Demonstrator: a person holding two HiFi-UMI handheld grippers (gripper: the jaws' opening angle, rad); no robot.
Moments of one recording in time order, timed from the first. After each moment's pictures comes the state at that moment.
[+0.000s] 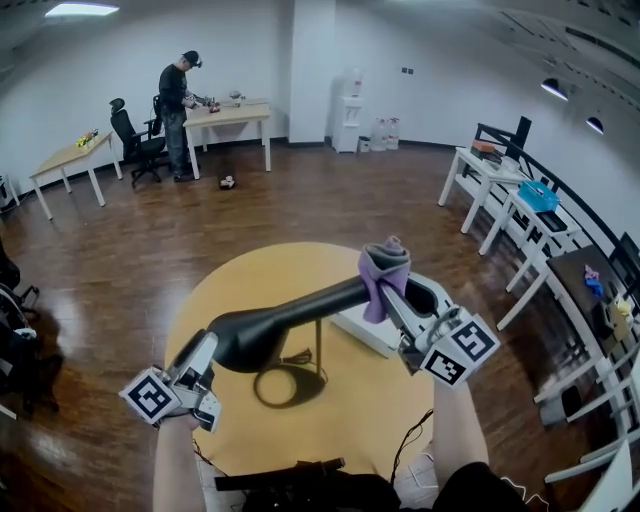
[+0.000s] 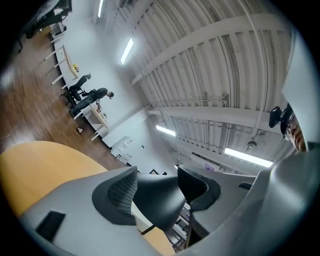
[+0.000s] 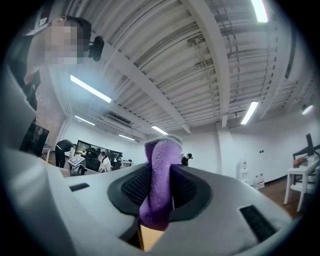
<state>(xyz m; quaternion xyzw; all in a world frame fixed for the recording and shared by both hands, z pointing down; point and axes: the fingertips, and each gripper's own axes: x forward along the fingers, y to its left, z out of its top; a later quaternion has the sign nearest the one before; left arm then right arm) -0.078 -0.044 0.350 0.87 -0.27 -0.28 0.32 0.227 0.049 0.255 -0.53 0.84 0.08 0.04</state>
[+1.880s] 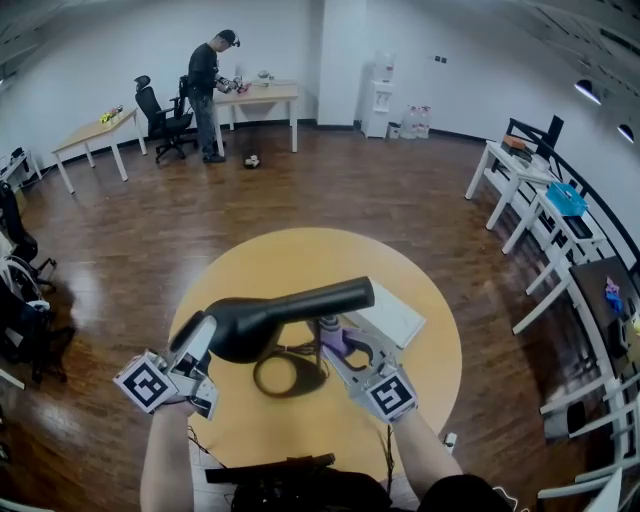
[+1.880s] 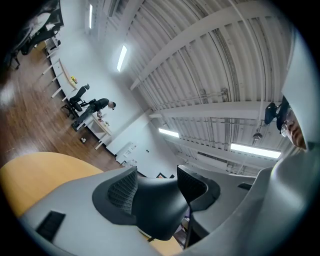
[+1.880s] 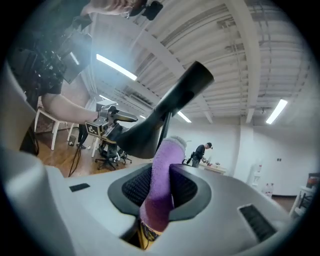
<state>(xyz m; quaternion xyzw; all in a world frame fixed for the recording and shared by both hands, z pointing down) -0.077 -0.038 0.340 0.87 -0.32 -0.27 0.28 0.148 0.038 0.444 -0.45 0.88 0.12 -0.10</state>
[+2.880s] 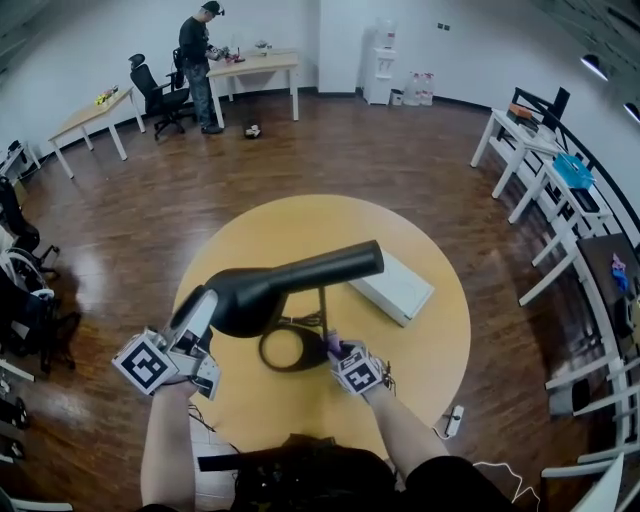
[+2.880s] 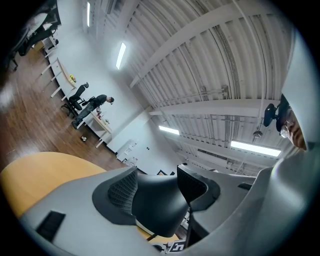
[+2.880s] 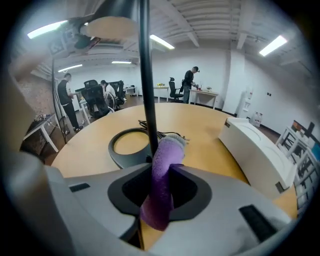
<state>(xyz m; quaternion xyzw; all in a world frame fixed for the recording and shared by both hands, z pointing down) -0.070 -0.039 0.337 0.87 -0.32 -0.25 0.28 0.177 0.038 0.724 -0.49 0.76 -0.21 -0.37</state>
